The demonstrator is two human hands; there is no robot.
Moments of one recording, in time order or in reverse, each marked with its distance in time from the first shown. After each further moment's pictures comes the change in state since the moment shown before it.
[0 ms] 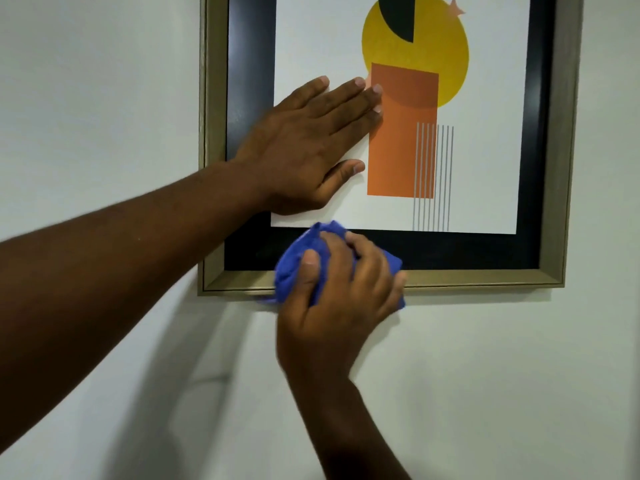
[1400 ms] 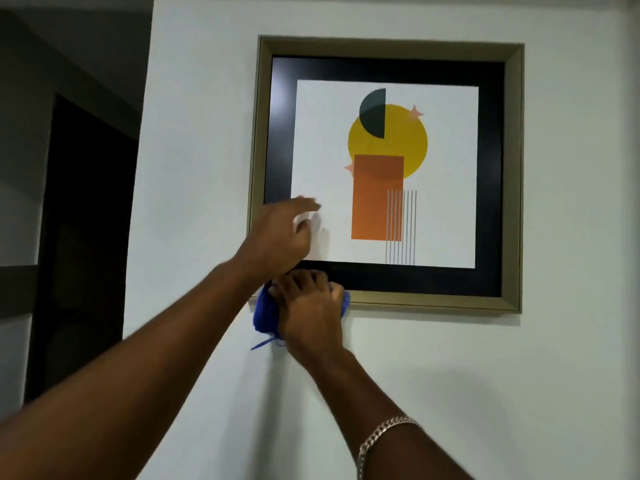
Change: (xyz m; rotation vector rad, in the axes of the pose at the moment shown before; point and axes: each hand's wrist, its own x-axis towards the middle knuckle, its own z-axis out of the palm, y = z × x) left_hand -0.032 0.063 -0.097 -0.641 -0.015 -0.837; right_hand 0.027 -0.012 -0.046 -0.014 -0.681 -0.451
